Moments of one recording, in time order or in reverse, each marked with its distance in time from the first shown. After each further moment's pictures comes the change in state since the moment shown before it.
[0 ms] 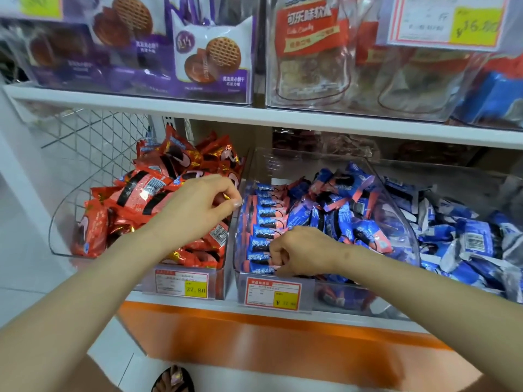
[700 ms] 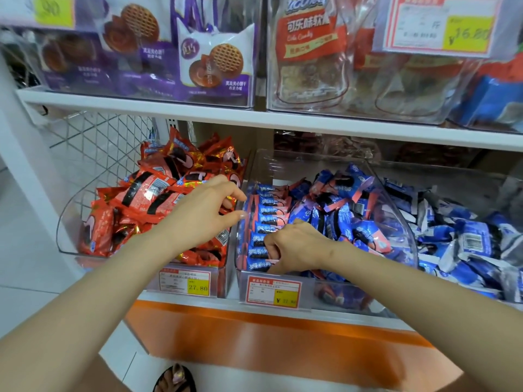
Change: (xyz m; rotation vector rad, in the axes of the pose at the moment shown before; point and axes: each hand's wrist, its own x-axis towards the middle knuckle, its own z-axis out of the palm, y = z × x) left_hand -0.001 0.001 0.006 0.045 -0.072 -0.021; right_hand 0.016 0.001 0.006 -0.094 0.013 0.033
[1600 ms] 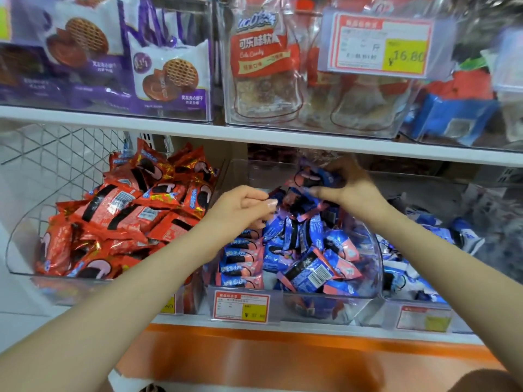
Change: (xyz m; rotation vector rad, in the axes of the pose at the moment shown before) left_hand 0.040 0.059 0.042 -0.880 -0.069 -0.264; right_hand -0.057 0.095 -0.065 0.703 0.772 0.434
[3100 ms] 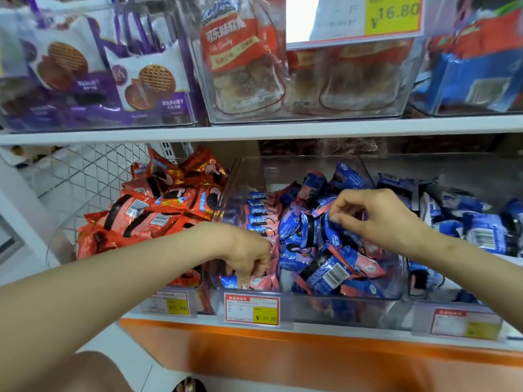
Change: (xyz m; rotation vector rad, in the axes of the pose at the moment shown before) left_hand 0.022 -0.008 0.008 1.286 -0.870 -0.265; right_hand -0.037 0.028 -0.010 -0.135 -0.290 -0.300
